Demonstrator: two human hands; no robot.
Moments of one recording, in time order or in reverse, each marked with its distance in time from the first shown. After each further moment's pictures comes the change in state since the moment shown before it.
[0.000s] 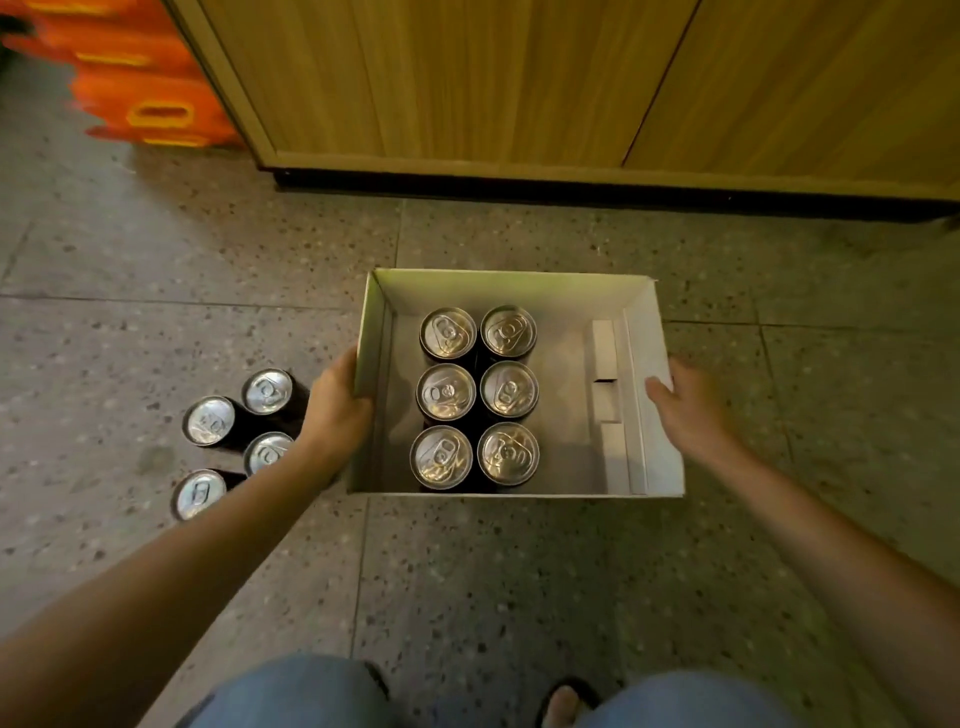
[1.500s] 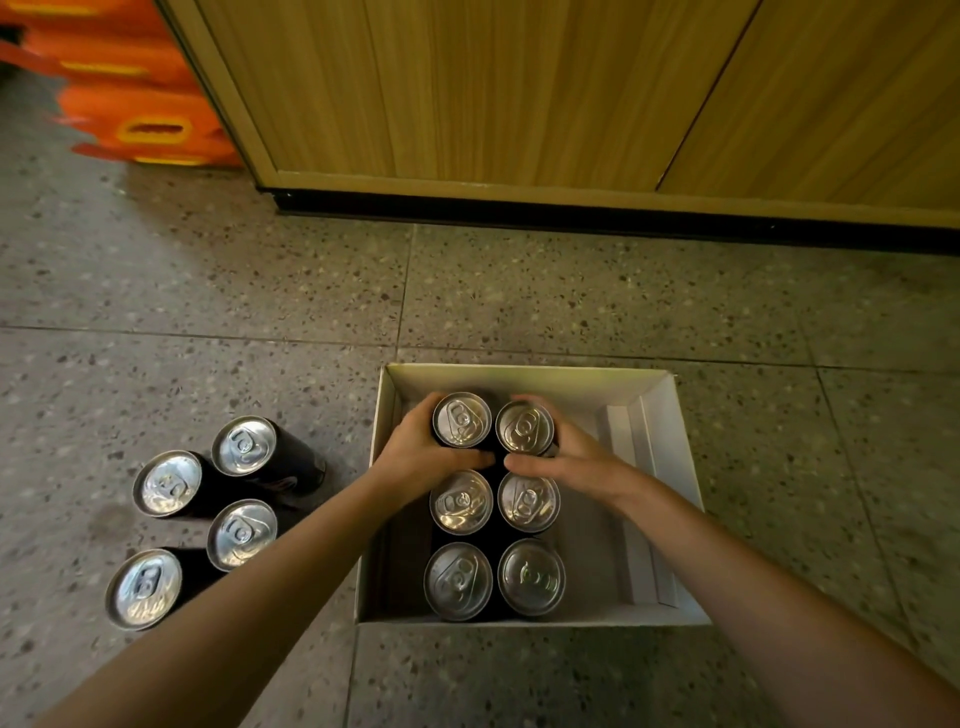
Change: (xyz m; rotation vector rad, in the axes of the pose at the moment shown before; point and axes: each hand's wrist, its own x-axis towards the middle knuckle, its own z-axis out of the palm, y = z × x) left_hand 0.066 -0.041 0.073 -0.225 -0.329 0.041; right_hand 0.054 -0.019 0.126 0.391 -0.606 -0.179
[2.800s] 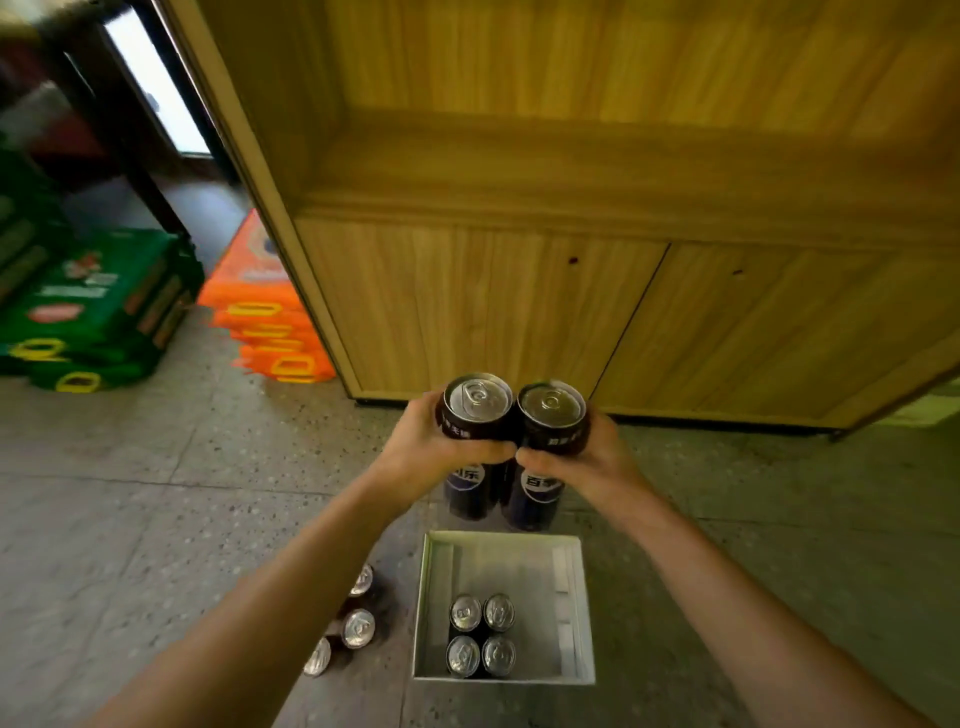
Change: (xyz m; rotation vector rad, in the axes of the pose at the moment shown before) left_hand -0.175 0.420 -0.132 -0.186 -0.032 0.248; right_hand -0.184 -0.419 -0.089 0.178 0.229 -0.276
